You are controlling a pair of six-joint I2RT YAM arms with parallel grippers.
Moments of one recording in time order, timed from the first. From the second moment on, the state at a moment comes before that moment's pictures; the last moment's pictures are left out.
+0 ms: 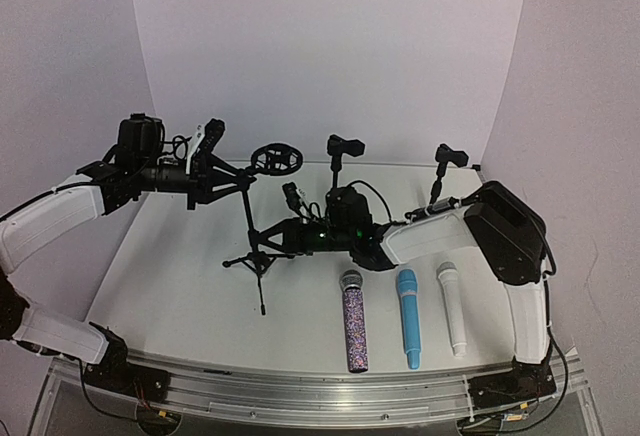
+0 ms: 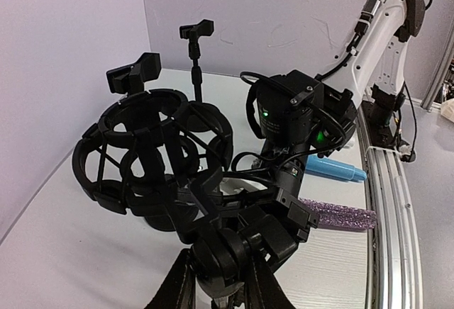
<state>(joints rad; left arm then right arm) -0.42 1.25 1.04 -0.18 0.85 0.34 0.91 2.14 1.32 0.61 -0.53 0.80</state>
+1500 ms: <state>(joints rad) -0.40 1.27 1.07 -0.17 0.80 0.25 0.90 2.00 1.19 0.44 -0.38 1.40</state>
